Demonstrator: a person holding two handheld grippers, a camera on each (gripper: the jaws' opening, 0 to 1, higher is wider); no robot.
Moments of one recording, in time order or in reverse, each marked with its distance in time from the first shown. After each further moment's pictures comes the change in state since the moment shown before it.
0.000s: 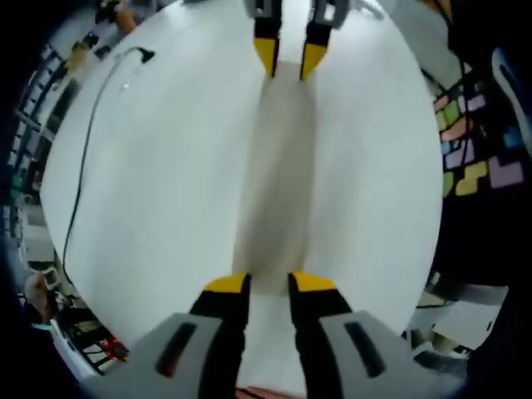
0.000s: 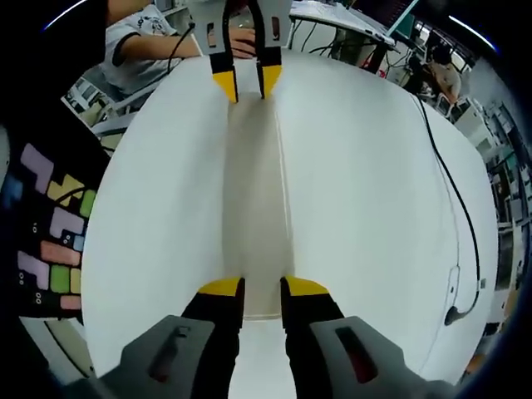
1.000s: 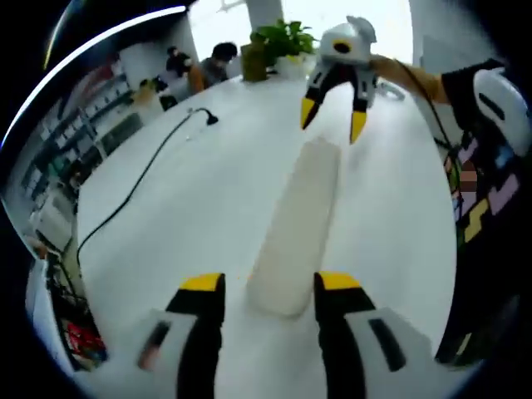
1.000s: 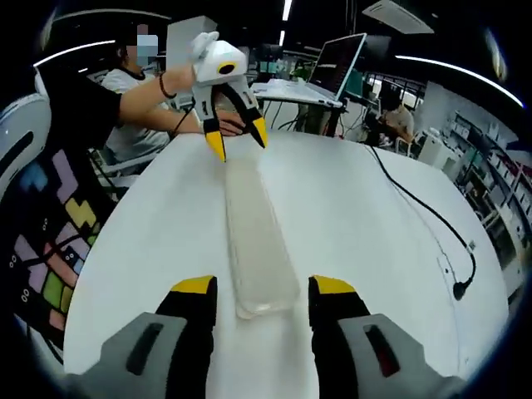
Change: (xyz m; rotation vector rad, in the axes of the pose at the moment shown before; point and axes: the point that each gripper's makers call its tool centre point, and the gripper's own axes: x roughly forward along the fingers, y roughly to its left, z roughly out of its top) left arm -0.018 0.018 0.003 -0.163 -0.543 0.219; right arm -0.029 0.014 -0.013 0.117 -0.508 -0.146
